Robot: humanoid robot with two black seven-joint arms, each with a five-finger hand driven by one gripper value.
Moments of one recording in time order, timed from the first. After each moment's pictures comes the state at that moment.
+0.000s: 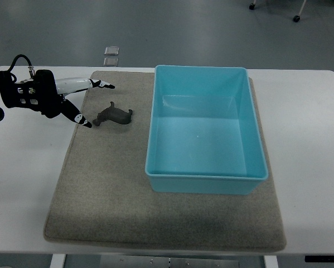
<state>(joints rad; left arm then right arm) -0.99 0.72 -0.23 -0.98 1.40 -0.13 -0.43 0.02 0.00 -0.01 0.12 -0.05 0.15 0.08</state>
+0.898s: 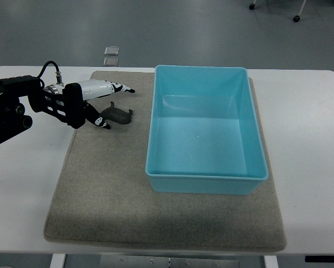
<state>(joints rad) -1.04 0.60 -0.12 -0.93 1.41 -0.02 -0.43 0.02 0.00 -0.01 0.12 -0.05 0.15 0.08</state>
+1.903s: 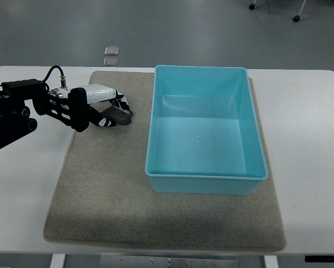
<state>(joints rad) -1.04 0.56 -0.09 -0.88 1.41 -0.02 -0.43 0.02 0.00 -0.01 0.12 -0.05 0.15 0.08</state>
